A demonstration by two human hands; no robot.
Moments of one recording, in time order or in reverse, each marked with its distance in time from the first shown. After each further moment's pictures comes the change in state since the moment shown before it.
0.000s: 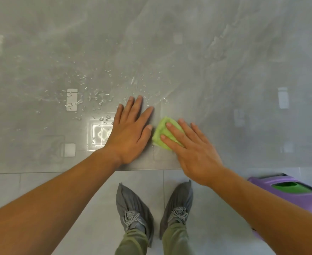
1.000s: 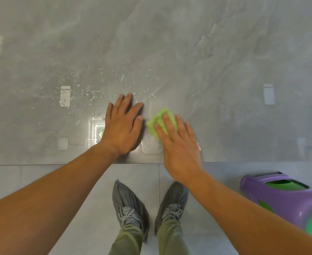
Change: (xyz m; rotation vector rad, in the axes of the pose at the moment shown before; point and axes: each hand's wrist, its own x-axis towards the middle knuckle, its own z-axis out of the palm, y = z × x) left_hand 0.005 0.021 0.007 -0.033 0.074 -0.186; right_hand -0.003 -0.022 0.003 0.120 0.095 0.239
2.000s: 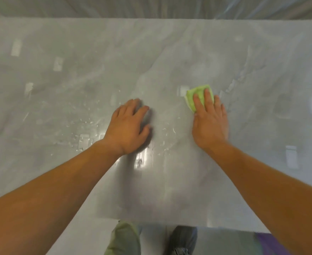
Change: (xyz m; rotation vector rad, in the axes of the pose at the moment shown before) left_hand 0.125 -0.018 -0.088 0.211 -0.028 0.066; right_hand 0.204 0.094 -0.050 -0.016 0.022 0.310
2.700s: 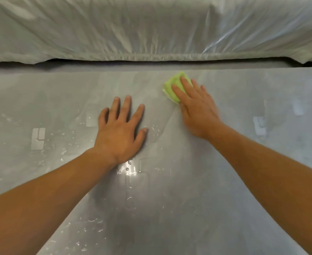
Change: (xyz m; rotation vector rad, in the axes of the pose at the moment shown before) left_hand 0.192 -0.108 -0.052 0.192 -0.032 0.047; right_hand 0.238 -0.059 -0.018 -0.026 -0.007 -0.183
